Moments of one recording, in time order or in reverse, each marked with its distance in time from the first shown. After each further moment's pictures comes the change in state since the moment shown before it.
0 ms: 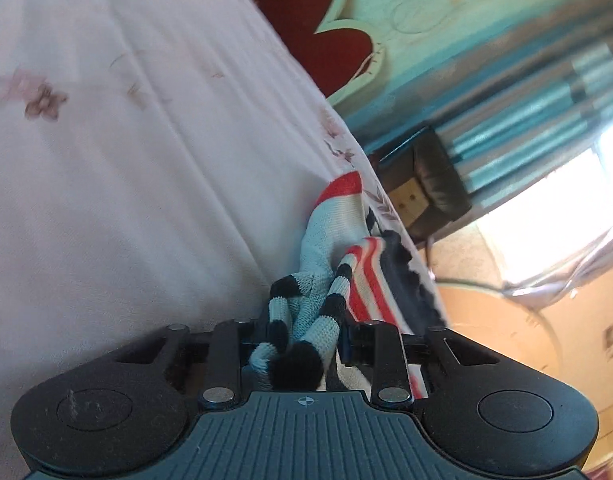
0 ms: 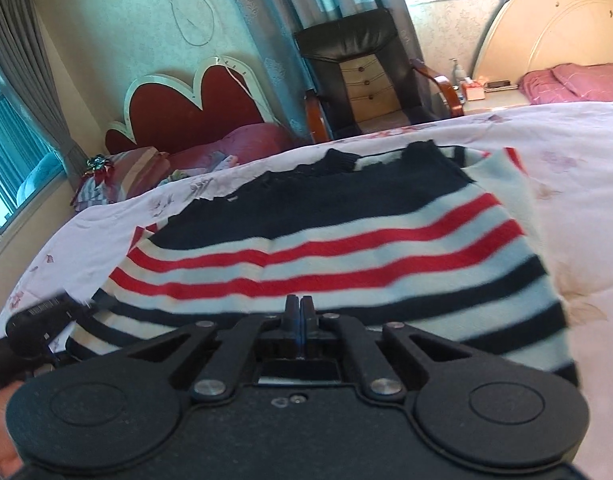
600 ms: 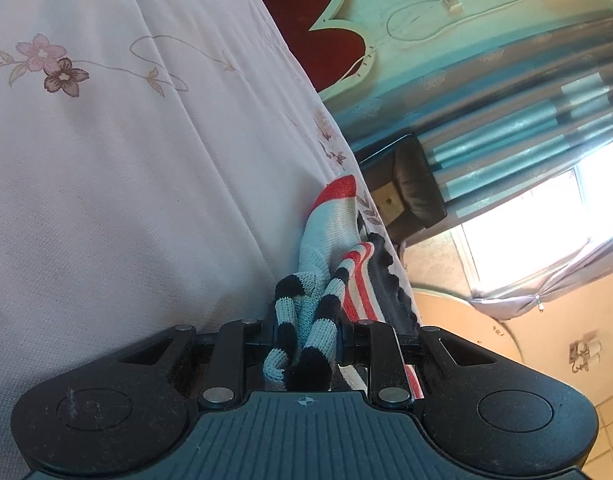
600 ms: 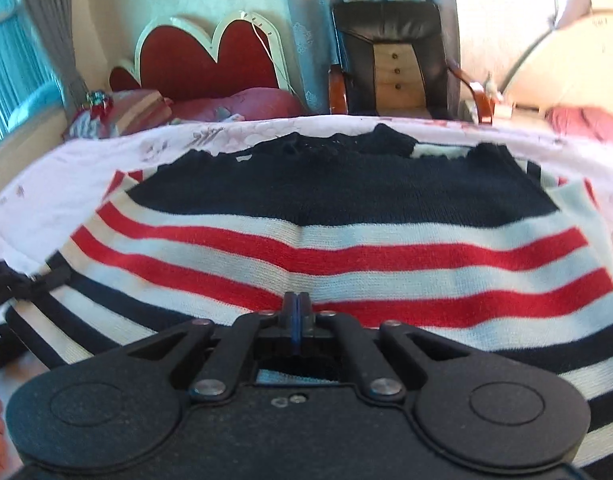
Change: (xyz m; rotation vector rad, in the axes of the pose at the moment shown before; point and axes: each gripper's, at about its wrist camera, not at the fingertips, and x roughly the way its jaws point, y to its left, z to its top) left arm -0.007 0.024 -0.004 -0.031 0.007 -0.085; right arm 0.067 0.041 -0.003 -0.215 0.076 -0.090
